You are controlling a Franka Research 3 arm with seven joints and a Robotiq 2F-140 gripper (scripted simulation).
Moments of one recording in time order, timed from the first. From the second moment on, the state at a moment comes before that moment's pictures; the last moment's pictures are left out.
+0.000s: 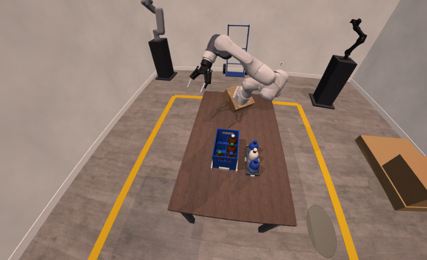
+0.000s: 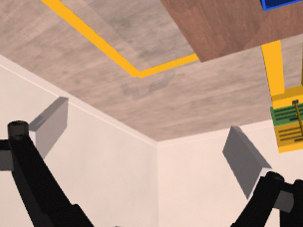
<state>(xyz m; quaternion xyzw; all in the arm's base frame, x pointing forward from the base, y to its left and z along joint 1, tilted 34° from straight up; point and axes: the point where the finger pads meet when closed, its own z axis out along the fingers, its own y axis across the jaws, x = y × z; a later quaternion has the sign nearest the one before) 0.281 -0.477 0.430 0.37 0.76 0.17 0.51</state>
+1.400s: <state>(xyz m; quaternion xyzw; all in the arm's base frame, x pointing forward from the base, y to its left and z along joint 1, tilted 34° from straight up) 0.513 -0.237 0.347 0.32 0.89 0.24 0.20</state>
